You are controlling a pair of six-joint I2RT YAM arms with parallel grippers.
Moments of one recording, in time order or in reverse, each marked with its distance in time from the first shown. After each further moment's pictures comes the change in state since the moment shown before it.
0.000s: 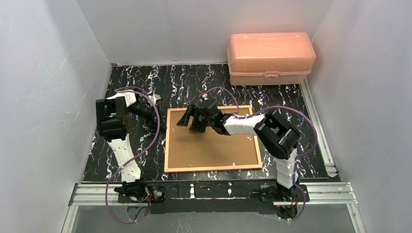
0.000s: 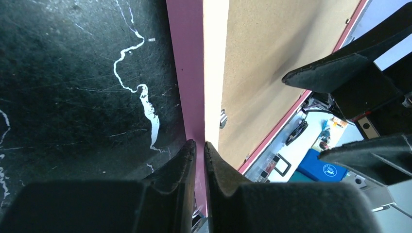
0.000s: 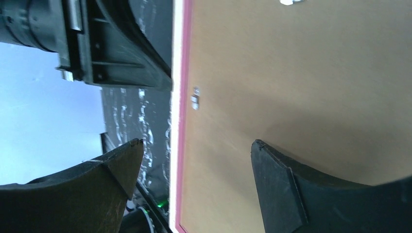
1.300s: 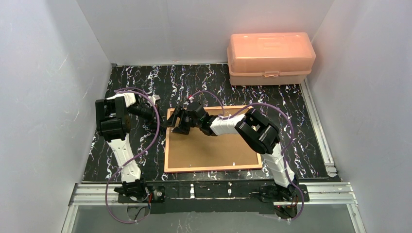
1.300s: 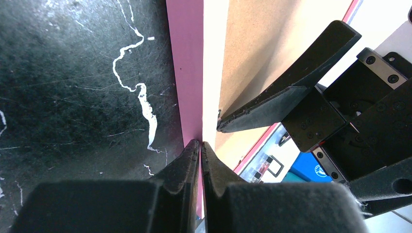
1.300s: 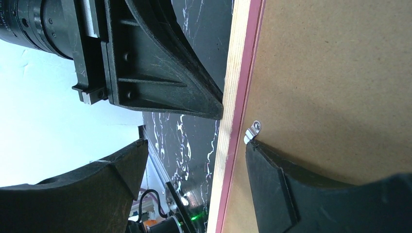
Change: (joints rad) left arm 0.005 0.000 -0.014 0.017 0.023 -0.025; right arm 0.065 0.266 0.220 0.189 -0.110 0.164
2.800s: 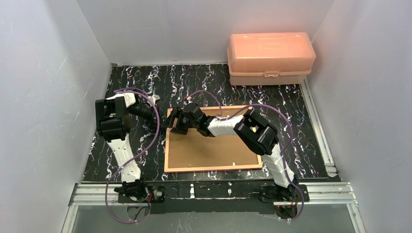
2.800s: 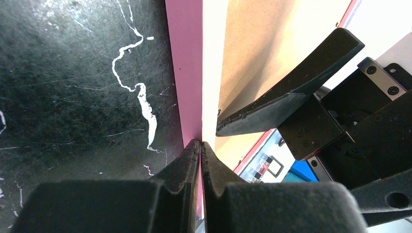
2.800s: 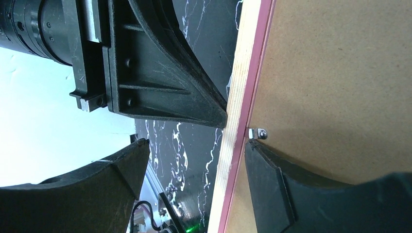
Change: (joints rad) left arm 0.002 -0.002 -0.004 0.003 0.004 0.002; right arm 0.023 0.007 0.027 -0.023 0.074 -0.023
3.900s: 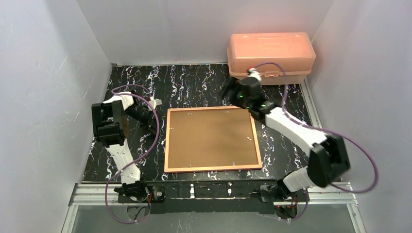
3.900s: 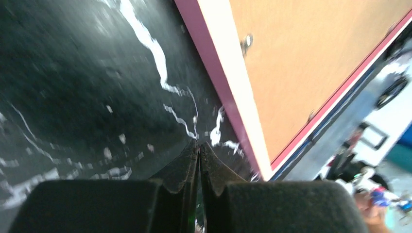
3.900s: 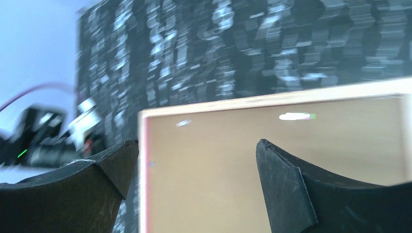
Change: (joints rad) left arm 0.009 -0.071 -0.034 -0.101 -0.148 0.326; right arm -0.319 -0.690 -0.249 -0.473 0.269 -0.336
